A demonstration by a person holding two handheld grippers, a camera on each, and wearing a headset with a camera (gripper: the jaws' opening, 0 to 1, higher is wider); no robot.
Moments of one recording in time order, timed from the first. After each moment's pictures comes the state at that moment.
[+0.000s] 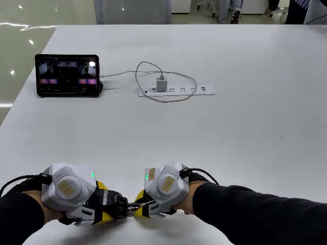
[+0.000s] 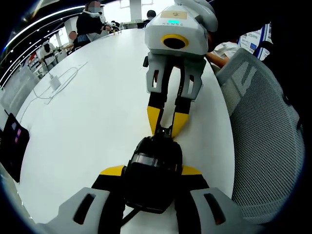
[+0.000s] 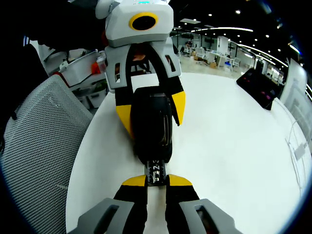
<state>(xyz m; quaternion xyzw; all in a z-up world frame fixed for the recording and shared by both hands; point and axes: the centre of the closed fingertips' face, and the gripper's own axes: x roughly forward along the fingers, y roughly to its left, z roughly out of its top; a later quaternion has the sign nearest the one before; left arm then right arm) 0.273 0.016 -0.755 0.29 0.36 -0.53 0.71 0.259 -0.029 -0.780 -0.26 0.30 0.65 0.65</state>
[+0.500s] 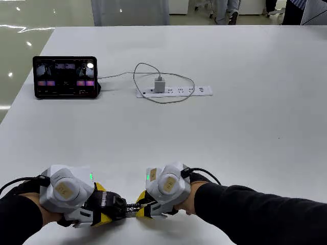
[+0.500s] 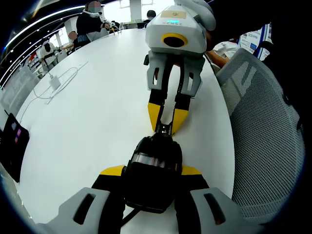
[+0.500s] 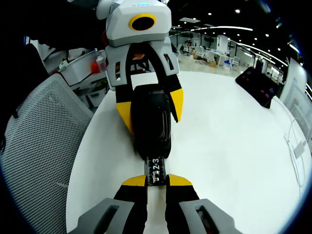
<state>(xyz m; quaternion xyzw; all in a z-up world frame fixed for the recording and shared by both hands) 0.274 0.016 -0.756 0.29 0.36 -0.53 0.71 0.260 -0.036 -0.780 -0.26 0.31 0.64 0.65</state>
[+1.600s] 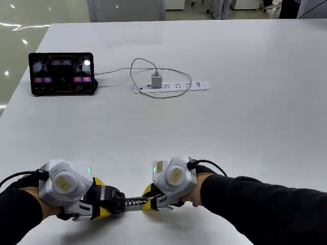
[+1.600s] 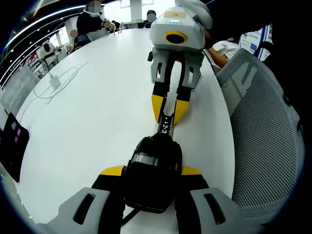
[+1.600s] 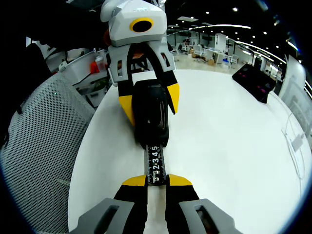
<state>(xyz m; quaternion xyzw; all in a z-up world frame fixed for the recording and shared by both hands) 0.274 0.015 -0.756 0.29 0.36 -0.53 0.71 0.261 -0.055 -0.780 -0.26 0.32 0.64 0.65</state>
